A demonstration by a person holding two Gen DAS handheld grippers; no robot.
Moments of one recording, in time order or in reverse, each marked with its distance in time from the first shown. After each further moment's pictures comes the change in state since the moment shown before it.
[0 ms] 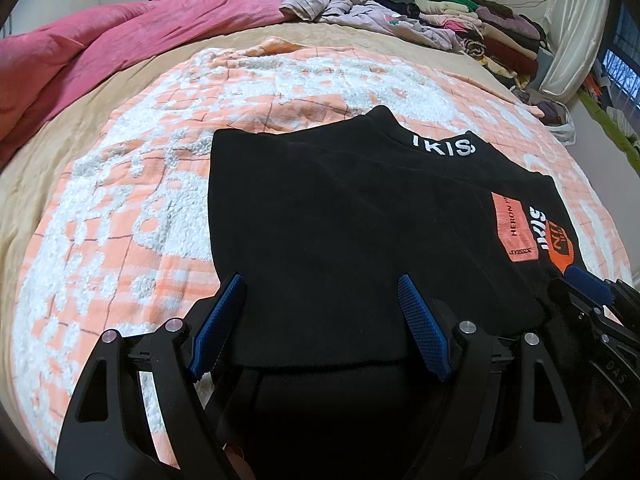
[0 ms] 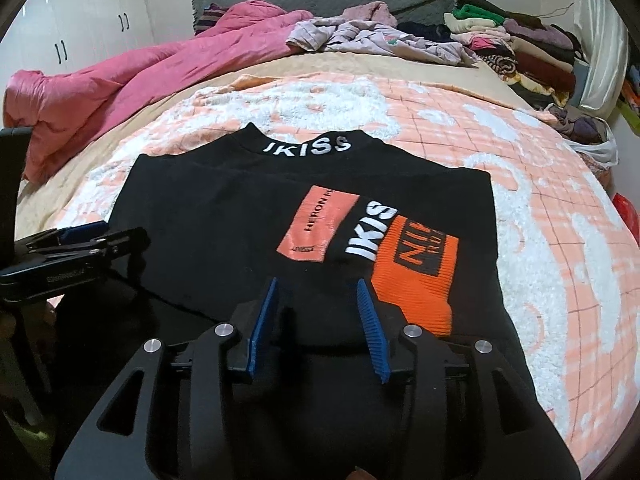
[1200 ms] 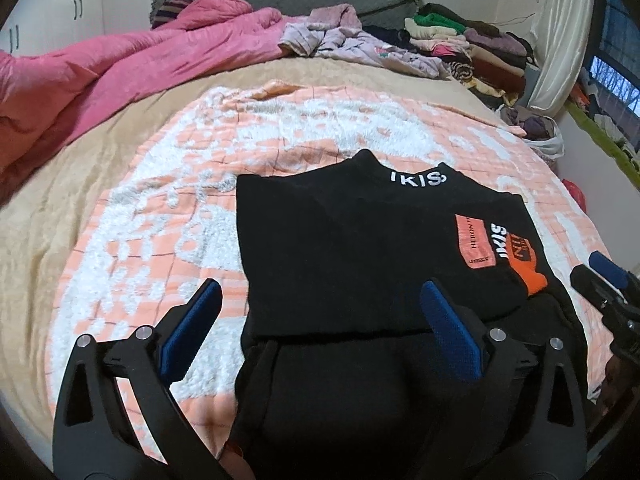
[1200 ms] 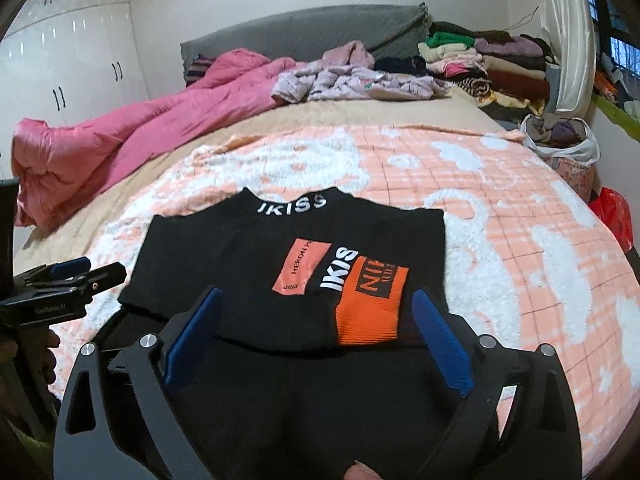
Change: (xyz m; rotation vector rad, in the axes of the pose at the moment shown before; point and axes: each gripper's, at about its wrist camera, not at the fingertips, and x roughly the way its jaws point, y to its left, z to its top) left arm -0.071 -0.002 -0.002 0.018 -0.100 -0.001; right arm -0.071 -0.018 0.001 0.083 -0.173 0.000
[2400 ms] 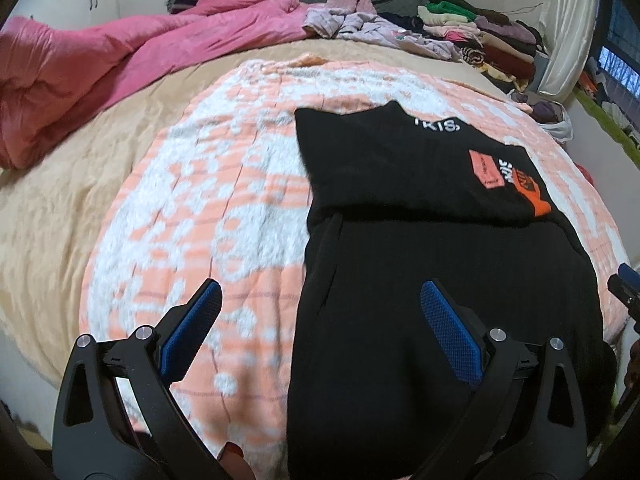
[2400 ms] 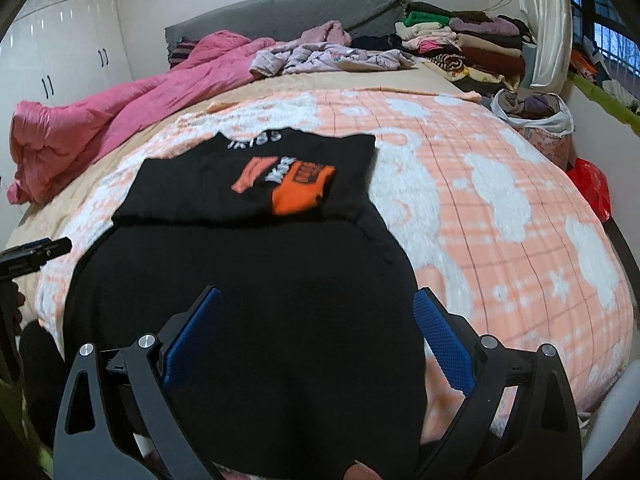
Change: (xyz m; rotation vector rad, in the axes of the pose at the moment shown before) left arm -0.047 0.036 -0.076 -0.017 0.058 0.050; right arm -0.072 -0.042 -0.091 0.014 0.092 -0.065
